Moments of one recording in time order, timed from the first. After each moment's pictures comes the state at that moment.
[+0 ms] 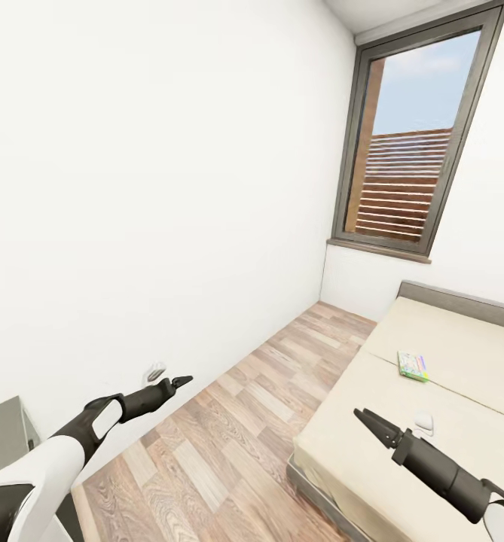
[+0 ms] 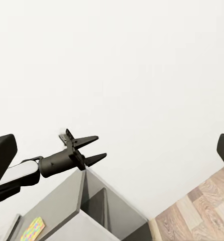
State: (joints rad) left arm -0.83 0.16 0.02 -0.25 0.53 0.42 -0.66; right arm 0.00 -0.19 -0.28 -1.58 -0.71 0.58 0.85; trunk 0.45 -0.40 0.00
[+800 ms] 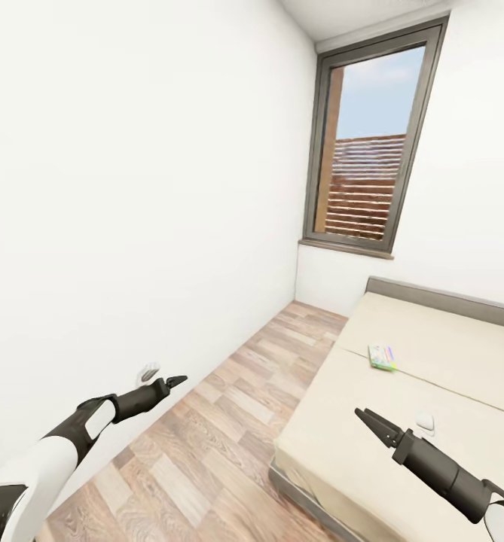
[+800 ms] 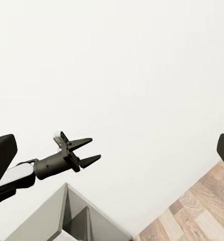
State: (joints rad) left arm -0.83 0.19 0.02 -0.26 0.53 0.42 -0.68; right arm 0.00 -0.18 -0.29 -1.58 -0.71 0.58 0.84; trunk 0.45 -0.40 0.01
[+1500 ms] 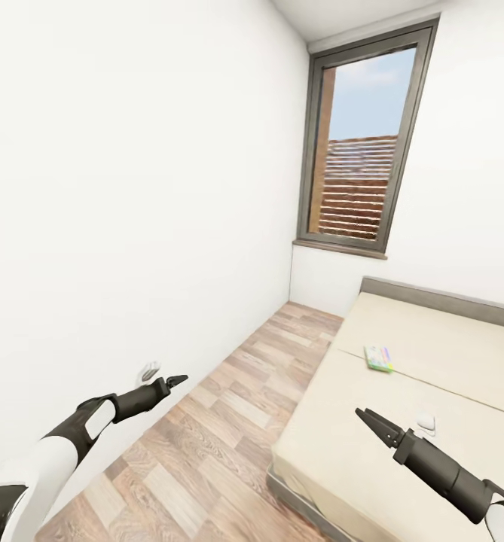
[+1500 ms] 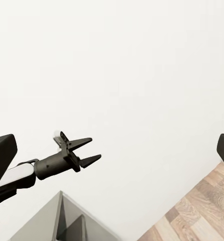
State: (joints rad) left arm -0.83 0.19 0.02 -0.26 0.53 0.42 -0.69; right arm 0.00 -0.18 -0.29 -1.58 -0.71 0.58 0.84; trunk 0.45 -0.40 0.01
